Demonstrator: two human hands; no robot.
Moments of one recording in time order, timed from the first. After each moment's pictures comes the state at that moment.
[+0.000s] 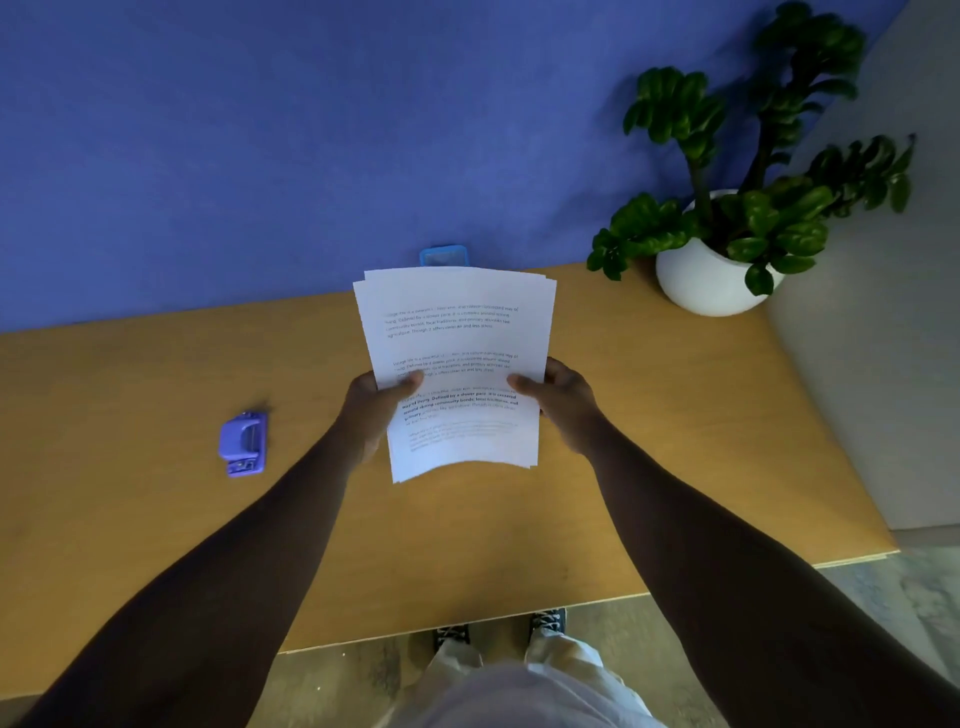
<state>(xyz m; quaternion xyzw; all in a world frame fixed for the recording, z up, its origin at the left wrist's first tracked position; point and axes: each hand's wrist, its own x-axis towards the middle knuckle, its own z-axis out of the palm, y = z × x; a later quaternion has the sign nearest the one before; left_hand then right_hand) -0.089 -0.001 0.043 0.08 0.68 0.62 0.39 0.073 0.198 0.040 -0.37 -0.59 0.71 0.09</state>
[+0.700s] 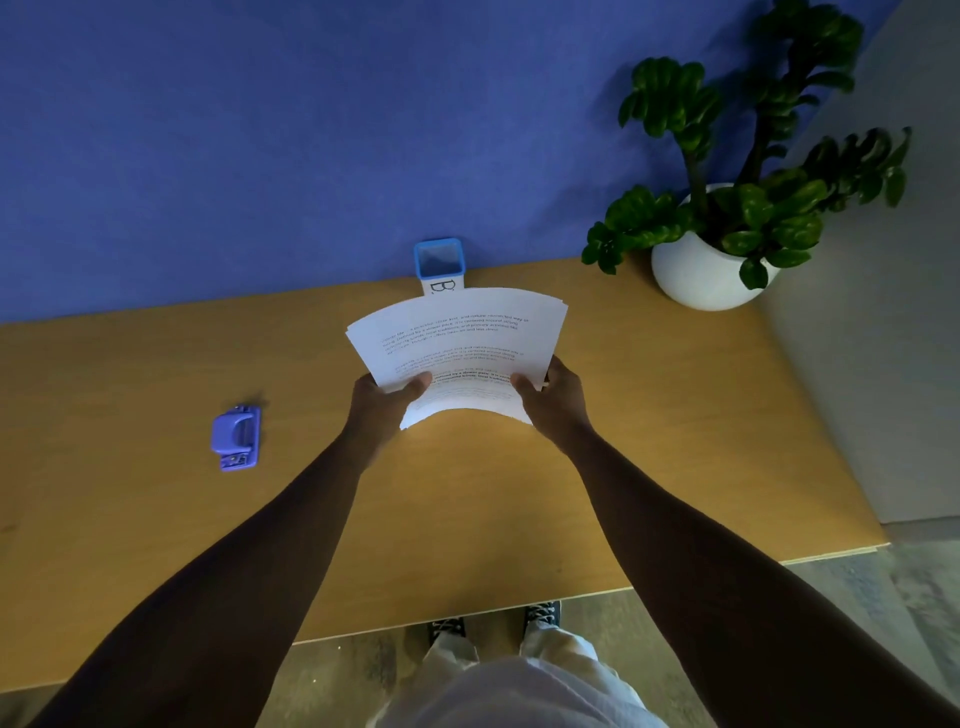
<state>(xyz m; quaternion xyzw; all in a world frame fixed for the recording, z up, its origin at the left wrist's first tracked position) -0.074 0.008 0.032 0.08 0.74 0.60 0.30 0.074 0.190 0.028 -0.38 -0.75 0.52 0.15</state>
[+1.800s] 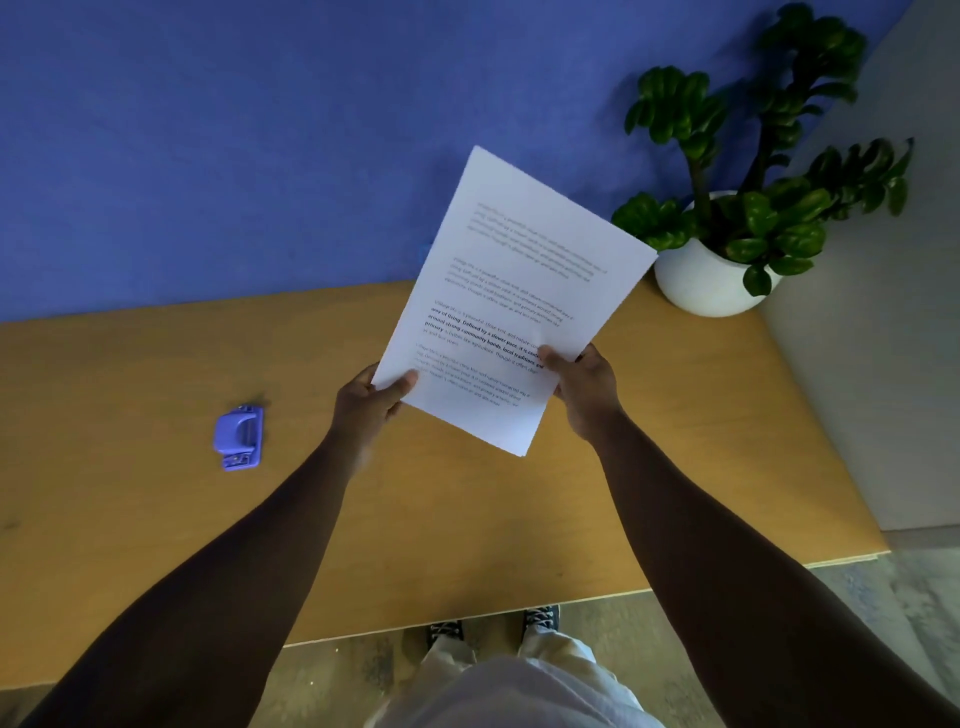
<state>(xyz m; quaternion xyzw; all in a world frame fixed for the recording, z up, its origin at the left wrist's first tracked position) -0.086 -0.010 0.027 0.05 0.68 0.65 0.34 0.076 0.214 0.049 -0.38 -0.50 0.75 0.21</state>
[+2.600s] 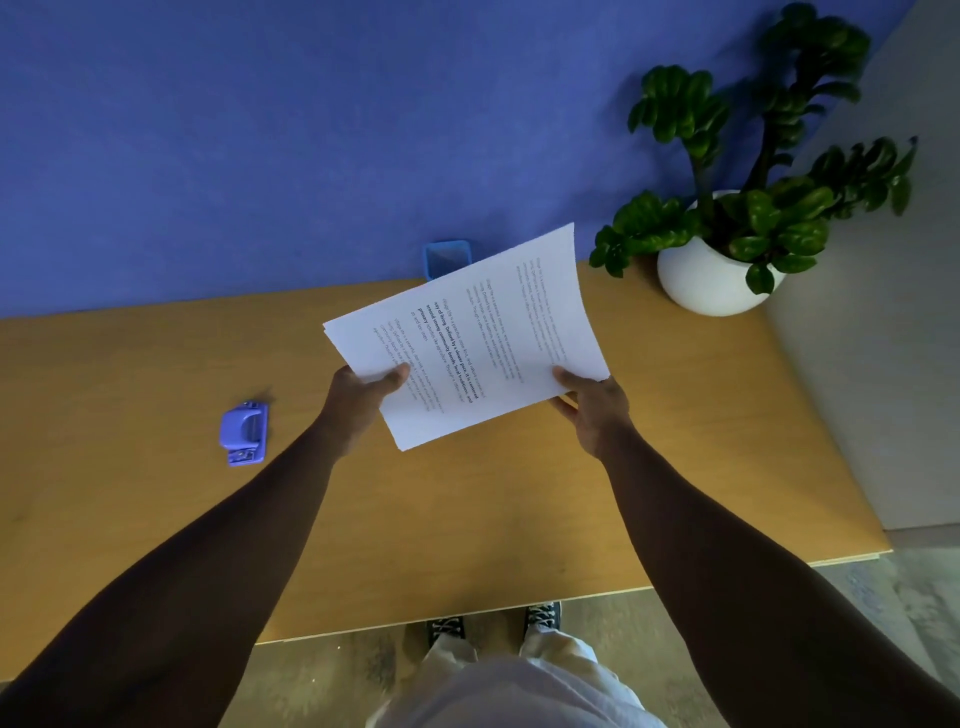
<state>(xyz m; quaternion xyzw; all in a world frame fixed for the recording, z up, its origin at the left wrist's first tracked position) -0.101 -0.017 0.041 0.10 0.72 0.61 0.32 0.099 0.212 0.034 -0.44 -0.39 0.78 0.20</state>
